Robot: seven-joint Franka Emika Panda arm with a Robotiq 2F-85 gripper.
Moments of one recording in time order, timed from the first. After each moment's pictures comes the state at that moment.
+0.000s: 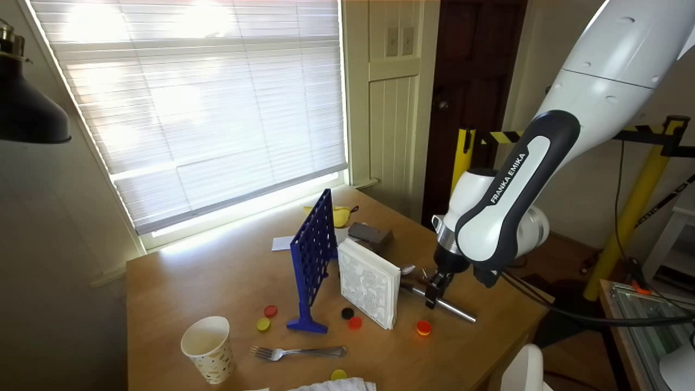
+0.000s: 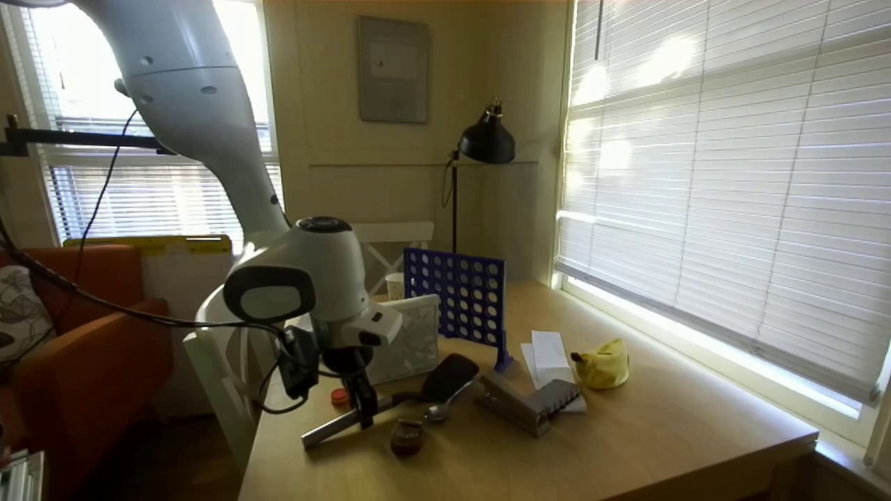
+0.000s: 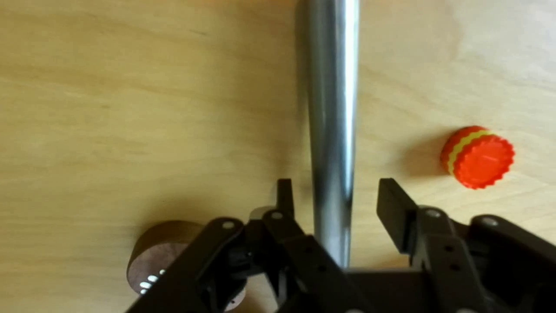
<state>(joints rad) -0.16 0.34 0.14 -2.55 0.49 3.06 -0.27</state>
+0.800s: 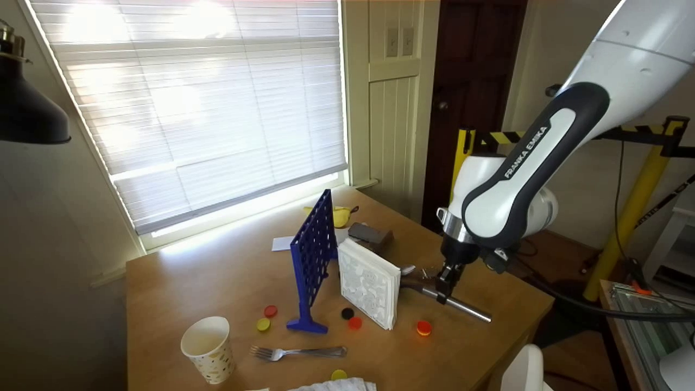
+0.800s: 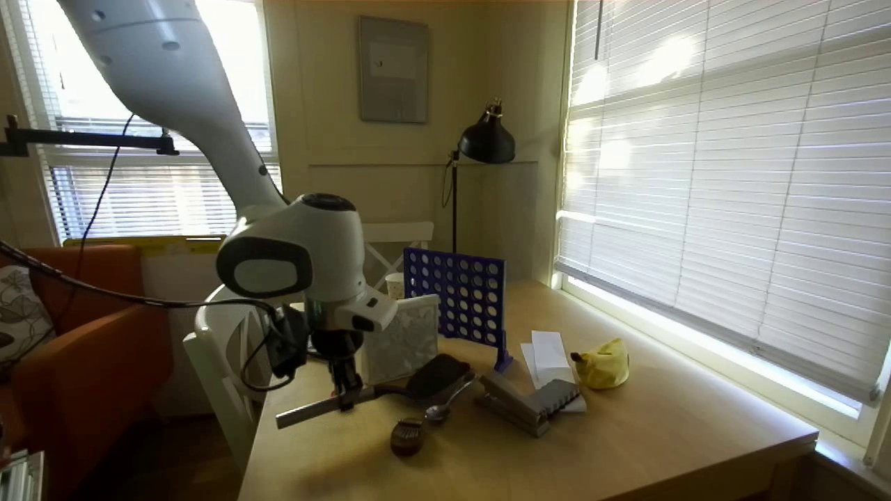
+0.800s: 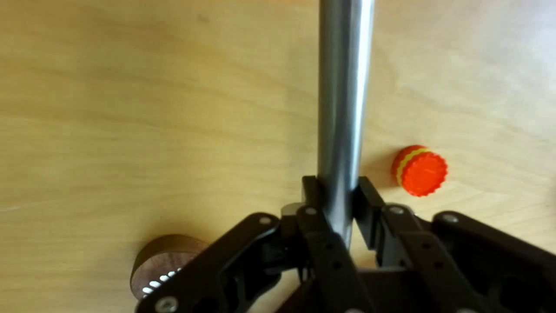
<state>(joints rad) -0.21 0.20 0.17 -2.59 0.49 2.87 -0.26</state>
